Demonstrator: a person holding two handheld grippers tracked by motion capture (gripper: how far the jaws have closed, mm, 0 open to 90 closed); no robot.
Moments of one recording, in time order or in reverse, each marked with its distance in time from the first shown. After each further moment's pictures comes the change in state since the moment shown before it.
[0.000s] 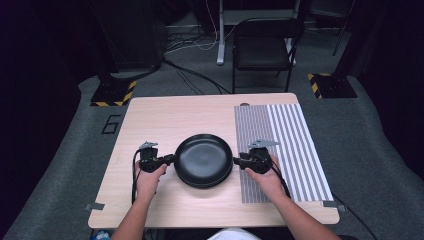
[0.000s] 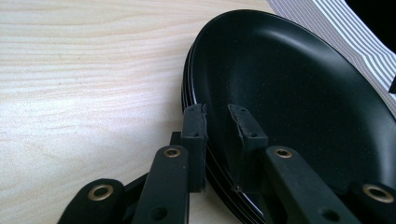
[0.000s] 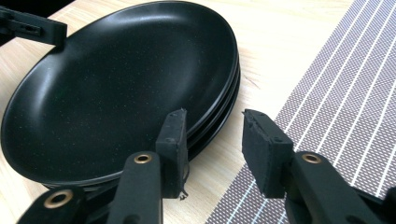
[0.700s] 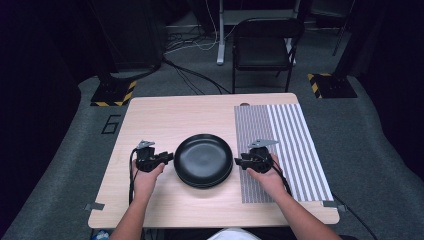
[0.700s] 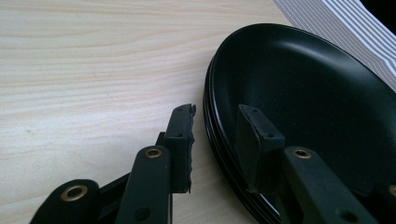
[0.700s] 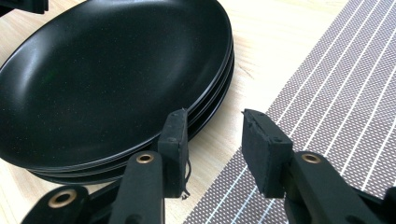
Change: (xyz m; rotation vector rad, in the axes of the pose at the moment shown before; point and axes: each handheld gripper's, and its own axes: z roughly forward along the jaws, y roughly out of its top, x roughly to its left) left arm 0.001 0.003 -0.006 -0.034 0.062 0.036; right arm -0.005 0.000 0.001 0.051 -0.013 -0.042
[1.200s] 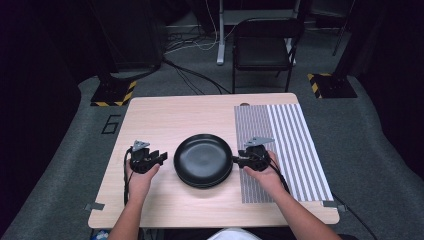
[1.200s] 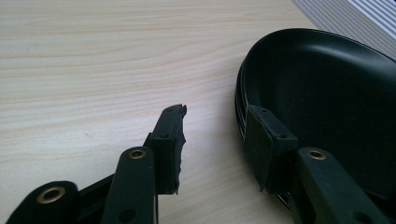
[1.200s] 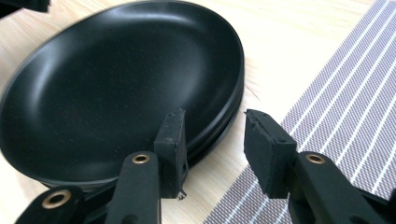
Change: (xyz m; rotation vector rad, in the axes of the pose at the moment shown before) left arm 0.009 -0.001 -0.015 -0.033 0.092 0.079; right arm 0.009 0.012 -0.001 -0.015 -0.006 -0.066
